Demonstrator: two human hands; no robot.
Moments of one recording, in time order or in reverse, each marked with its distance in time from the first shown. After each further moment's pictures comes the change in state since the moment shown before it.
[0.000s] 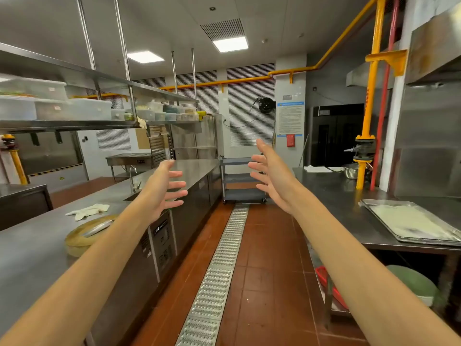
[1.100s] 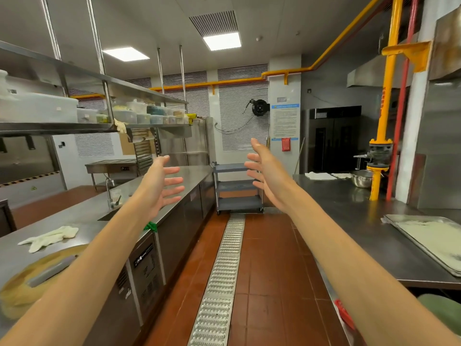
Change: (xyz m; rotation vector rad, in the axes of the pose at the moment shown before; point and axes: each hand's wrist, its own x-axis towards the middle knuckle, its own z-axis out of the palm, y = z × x) left_hand 0.323 -0.021 0.008 -0.087 -0.043 0.019; right_hand 0.314 0.068 0.026 -0.054 0.069 -0.025
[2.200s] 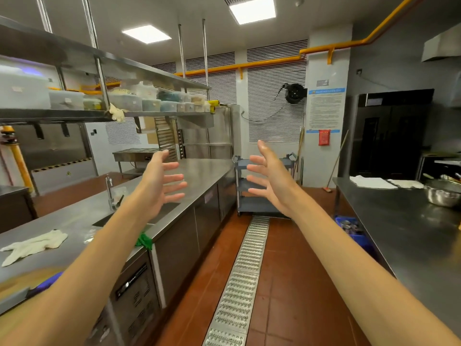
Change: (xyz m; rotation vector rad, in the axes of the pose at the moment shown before) left_hand 0.383 -0.061 0.098 -0.002 0.158 -0.029; right_hand 0.413 0.138 -0.061 0.121 -0.138 0.042
